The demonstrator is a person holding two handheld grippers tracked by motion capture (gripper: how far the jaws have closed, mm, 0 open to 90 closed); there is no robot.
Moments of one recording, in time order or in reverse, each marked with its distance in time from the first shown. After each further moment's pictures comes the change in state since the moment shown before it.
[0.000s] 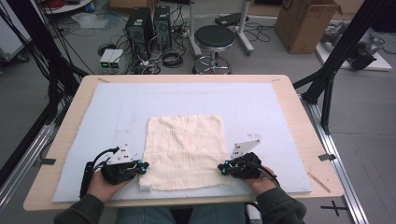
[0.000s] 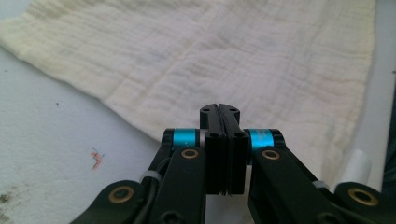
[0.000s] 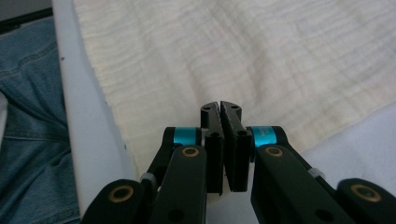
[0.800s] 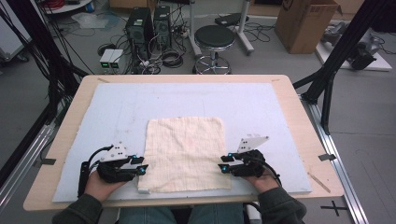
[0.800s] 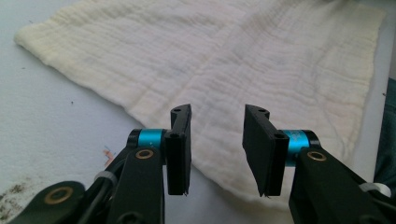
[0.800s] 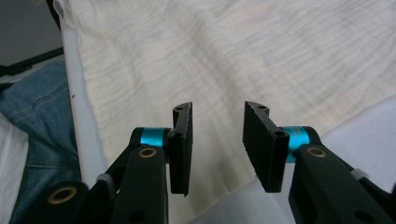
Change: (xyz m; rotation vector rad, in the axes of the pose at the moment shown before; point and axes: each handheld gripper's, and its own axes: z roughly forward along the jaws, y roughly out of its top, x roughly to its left) left arm 0.009 -0.001 -0.005 -0.041 0.001 -0.076; right arm -0.008 0.000 -0.011 -0.115 -0.001 0.079
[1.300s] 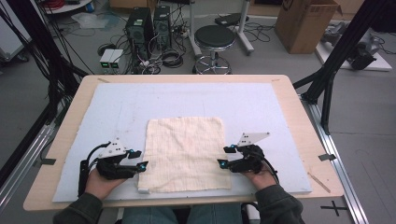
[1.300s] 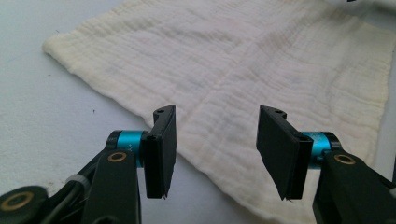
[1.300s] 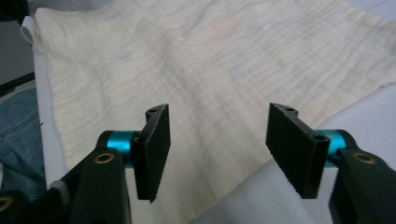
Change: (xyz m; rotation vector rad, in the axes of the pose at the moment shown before) left arm 0.006 0.003 -0.001 -0.047 0.035 -0.041; right arm -0.012 0.004 0.004 -0.044 -0.061 0.057
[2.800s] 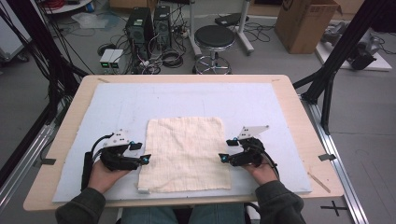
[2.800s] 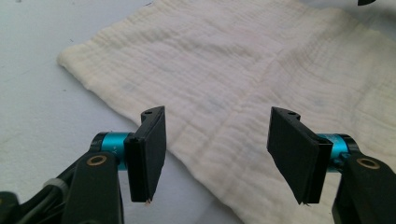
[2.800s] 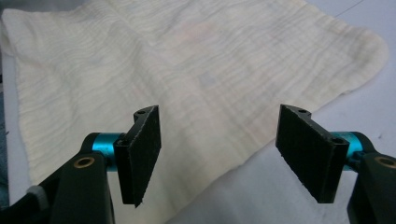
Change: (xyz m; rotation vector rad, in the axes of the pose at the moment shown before) left arm 0.016 0.021 0.012 0.034 0.015 -0.021; right arm -0.018 0.011 0.001 0.028 -0.038 -0.005
